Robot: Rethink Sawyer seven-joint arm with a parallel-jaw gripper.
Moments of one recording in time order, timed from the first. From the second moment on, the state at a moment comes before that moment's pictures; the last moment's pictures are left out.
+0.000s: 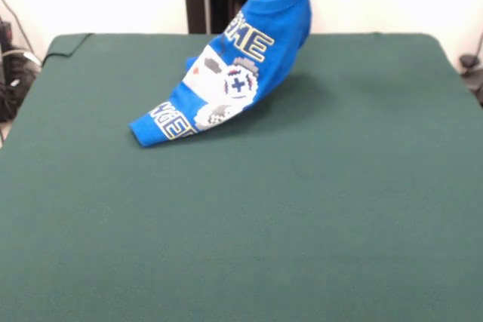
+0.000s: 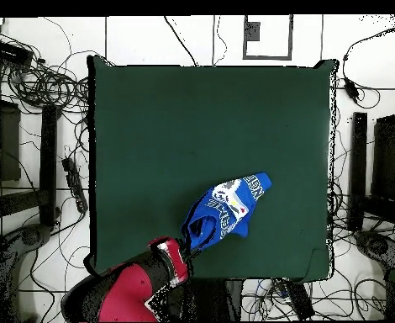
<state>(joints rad) 0.95 -0.33 -0.97 2.06 0.71 0.22 2.67</state>
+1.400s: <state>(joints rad) 1.00 -0.19 -0.99 2.09 0.71 0.18 2.67</state>
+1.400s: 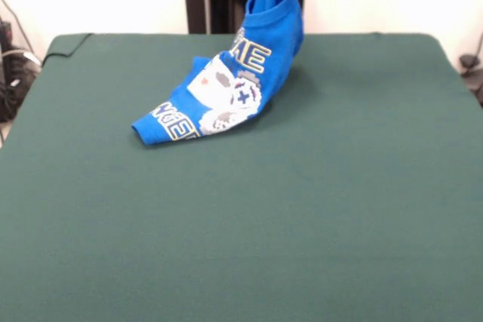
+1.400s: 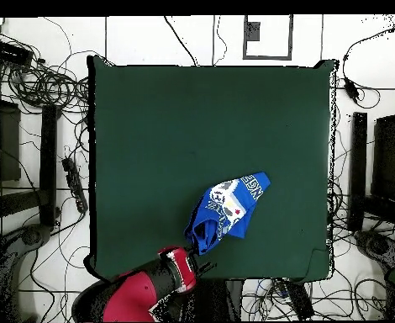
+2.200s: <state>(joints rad) 1.01 -0.26 -1.03 2.09 0.69 0.42 2.67</state>
